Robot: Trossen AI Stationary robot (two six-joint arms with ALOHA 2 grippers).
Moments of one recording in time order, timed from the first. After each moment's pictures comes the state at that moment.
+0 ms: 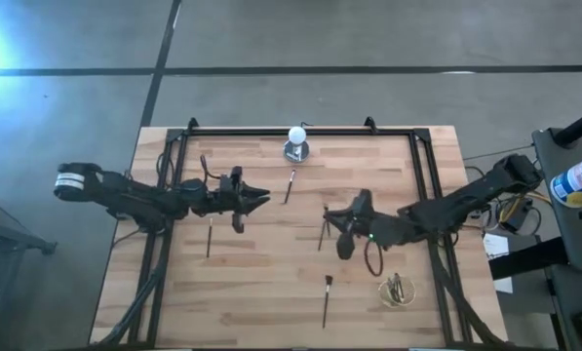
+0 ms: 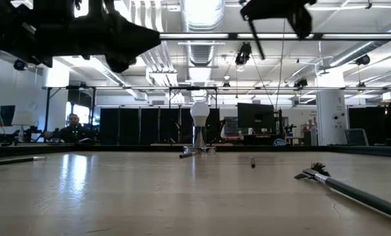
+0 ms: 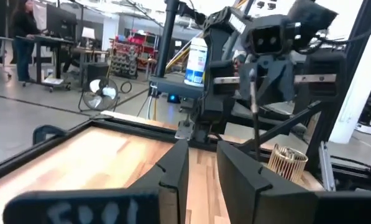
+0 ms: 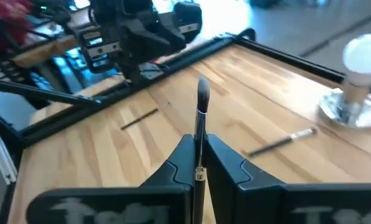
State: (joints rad) left arm 0.03 1.19 0.31 1.04 -0.08 -0.18; right arm 0.41 1.28 0.87 -0.05 0.73 0.63
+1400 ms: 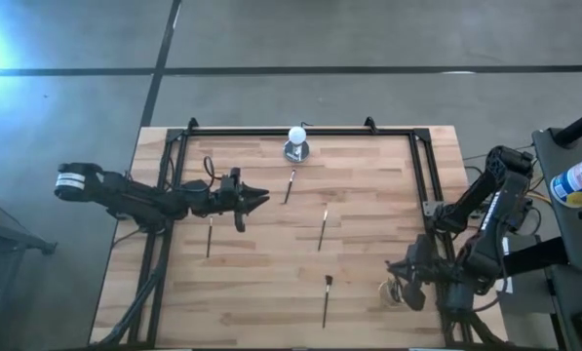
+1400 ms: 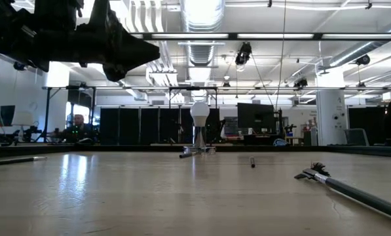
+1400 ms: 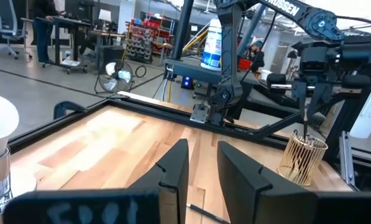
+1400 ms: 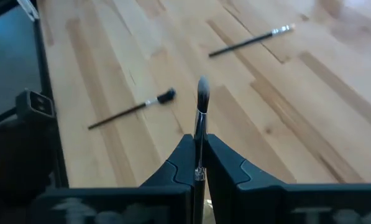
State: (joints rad) left arm 0.03 1.20 0.29 0.99 -0.13 -0.21; right arm 1.12 1.27 0.95 -0.99 0.78 1.61
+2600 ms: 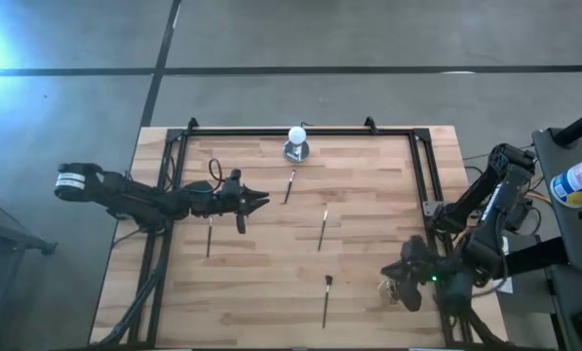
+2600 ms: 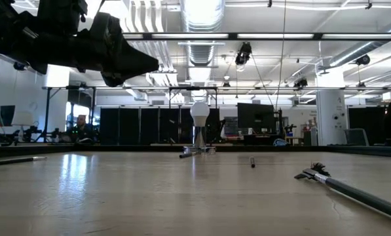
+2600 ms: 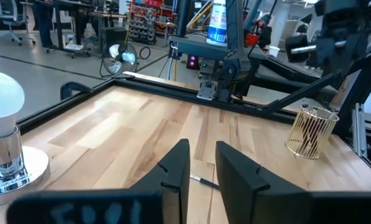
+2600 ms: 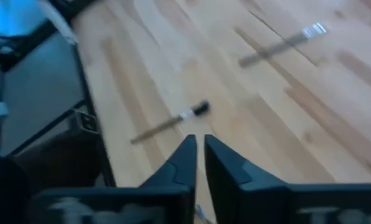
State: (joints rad) left arm 0.04 1.20 0.29 0.90 -0.13 -0.18; right arm 1.03 1.22 1.01 -0.86 0.74 1.50
